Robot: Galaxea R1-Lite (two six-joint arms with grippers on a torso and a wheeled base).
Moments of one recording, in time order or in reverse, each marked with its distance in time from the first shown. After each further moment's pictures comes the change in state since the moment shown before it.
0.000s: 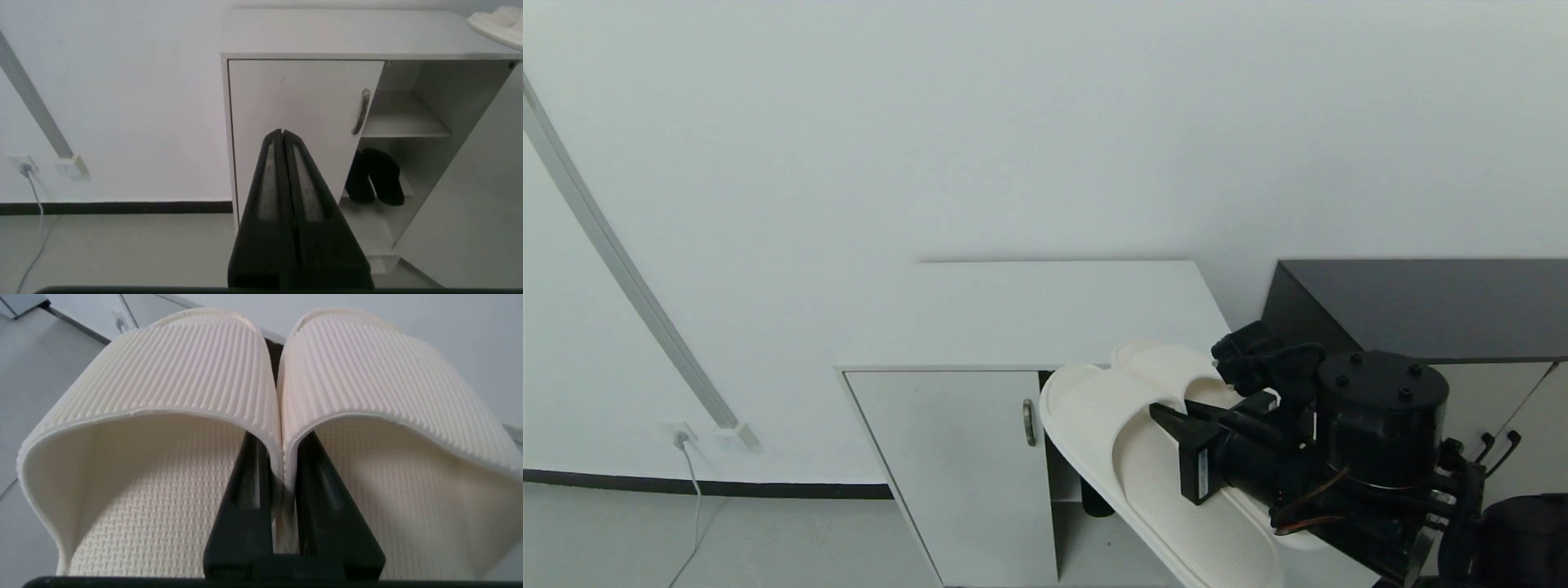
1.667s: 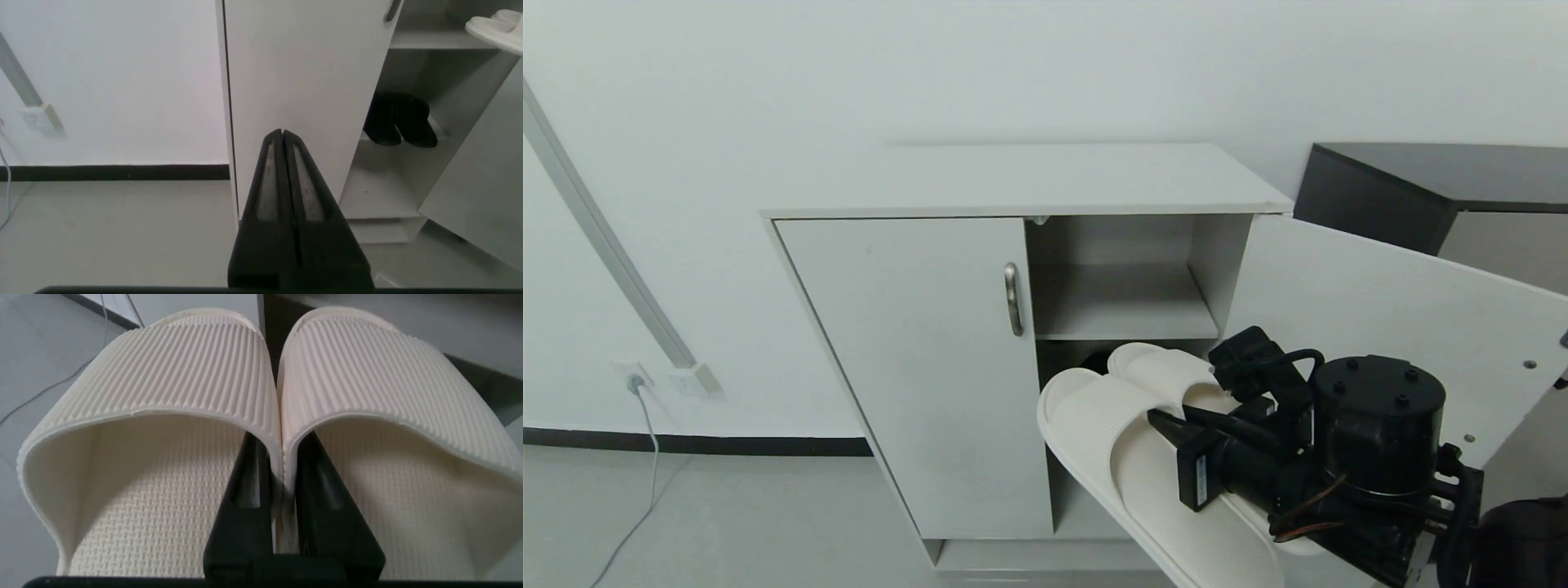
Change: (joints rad) left arm 0.000 0.000 0.000 0.000 0.000 0.000; right arm 0.013 0.003 0.006 0.000 0.001 0.001
